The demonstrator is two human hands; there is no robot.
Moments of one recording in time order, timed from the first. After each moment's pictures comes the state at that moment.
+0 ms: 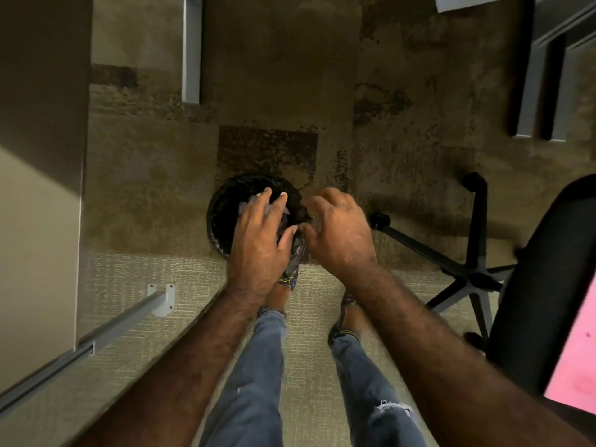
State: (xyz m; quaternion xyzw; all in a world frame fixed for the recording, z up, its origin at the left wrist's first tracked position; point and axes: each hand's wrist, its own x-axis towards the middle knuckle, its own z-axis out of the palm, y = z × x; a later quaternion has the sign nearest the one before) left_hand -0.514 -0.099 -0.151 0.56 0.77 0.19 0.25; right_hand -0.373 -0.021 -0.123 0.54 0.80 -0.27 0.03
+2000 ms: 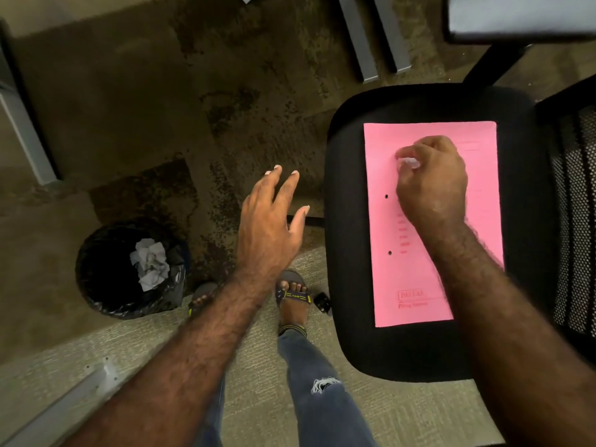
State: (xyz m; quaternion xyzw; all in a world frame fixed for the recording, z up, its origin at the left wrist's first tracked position) left_hand -0.167 -0.013 -0.106 0.72 0.63 0.17 0.22; right_hand 0.074 0.024 -0.067 0.84 0.51 -0.12 -0.13
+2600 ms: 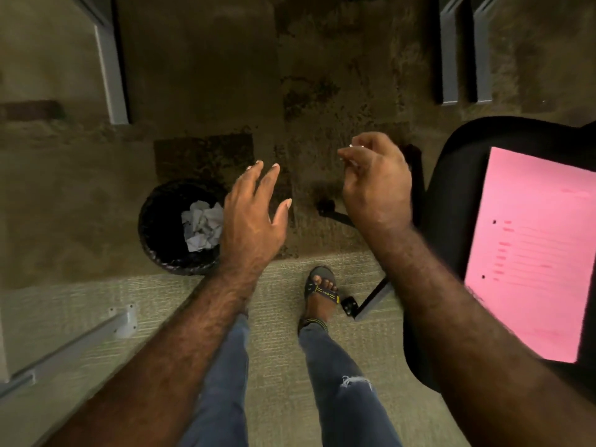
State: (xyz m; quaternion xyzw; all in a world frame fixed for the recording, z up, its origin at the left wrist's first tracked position) left_hand -0.349 -0.040 -0.108 0.61 0.73 0.20 0.22; right_hand -0.174 0.031 -0.055 0.67 0.71 -0.15 -0.14
